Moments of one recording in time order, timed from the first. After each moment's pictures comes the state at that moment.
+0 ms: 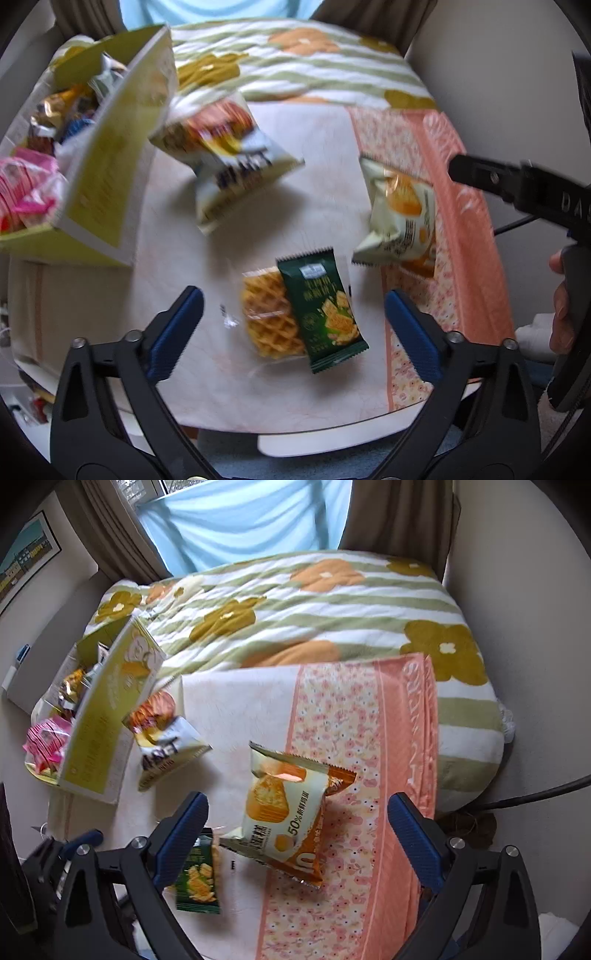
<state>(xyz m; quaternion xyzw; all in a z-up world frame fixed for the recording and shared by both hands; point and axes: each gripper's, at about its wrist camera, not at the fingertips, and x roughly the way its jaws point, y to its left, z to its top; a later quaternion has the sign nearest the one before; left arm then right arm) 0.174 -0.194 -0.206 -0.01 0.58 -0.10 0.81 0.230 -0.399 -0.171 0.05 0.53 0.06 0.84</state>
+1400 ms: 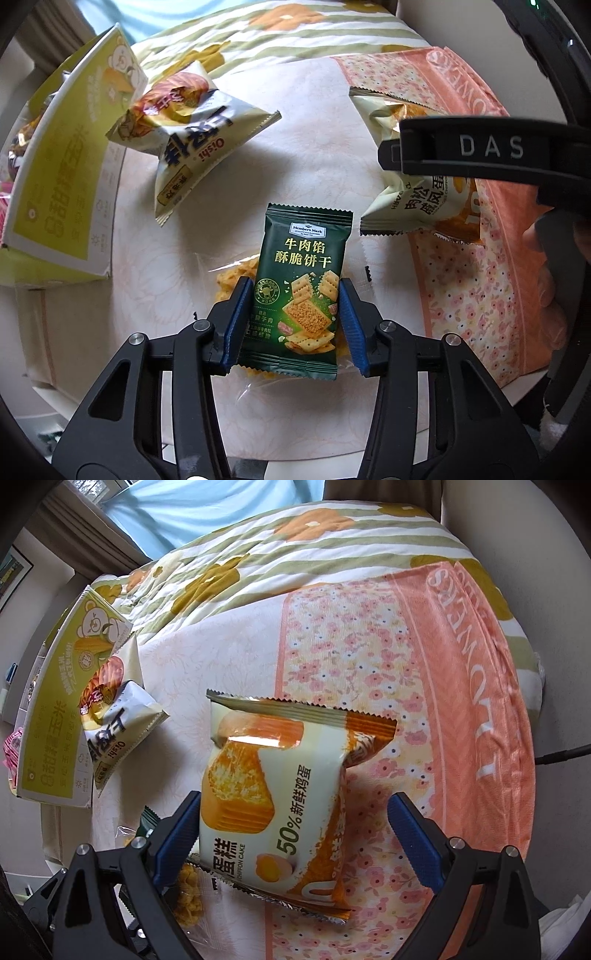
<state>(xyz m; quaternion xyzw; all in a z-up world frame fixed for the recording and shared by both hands) 0.177 -0.233 -0.258 0.09 0.59 -0.09 0.80 0.250 -0.397 -0.262 0.12 0.59 0.06 0.80</state>
